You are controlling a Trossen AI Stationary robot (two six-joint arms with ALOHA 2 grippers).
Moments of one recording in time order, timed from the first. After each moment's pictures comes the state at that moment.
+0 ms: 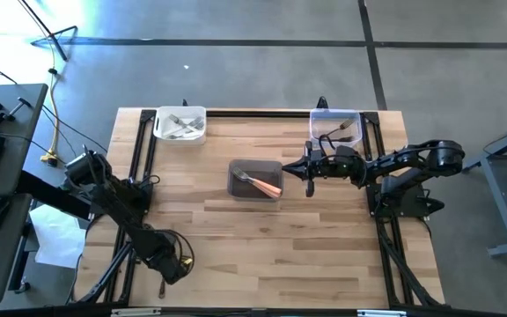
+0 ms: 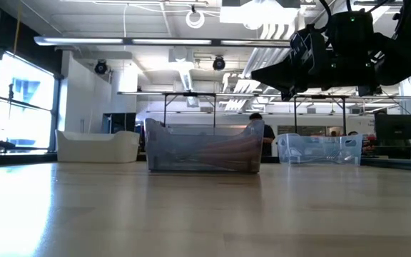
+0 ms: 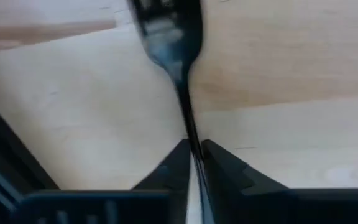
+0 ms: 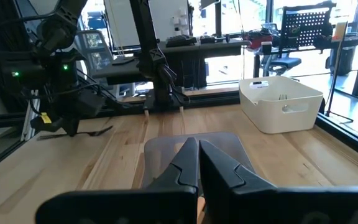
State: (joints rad) left arm -0.87 1.67 0.82 -0.63 0.23 -2.26; right arm -0.25 1.44 0.30 1.14 -0.24 0.07
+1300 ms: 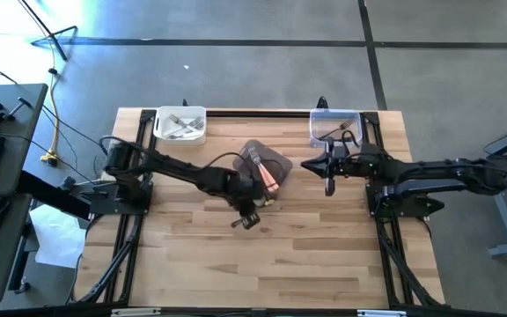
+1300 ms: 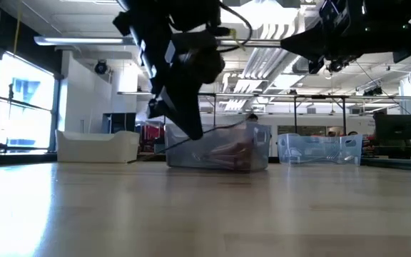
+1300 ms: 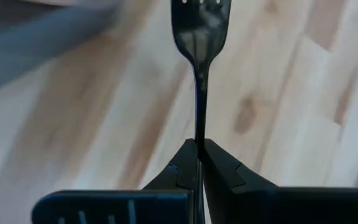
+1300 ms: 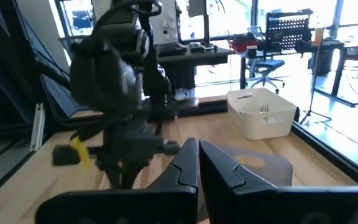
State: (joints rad) left arm -0.08 1.85 1.23 -0.47 0.07 -0.55; right arm -0.21 0.84 0.30 0.54 -0.14 0.07
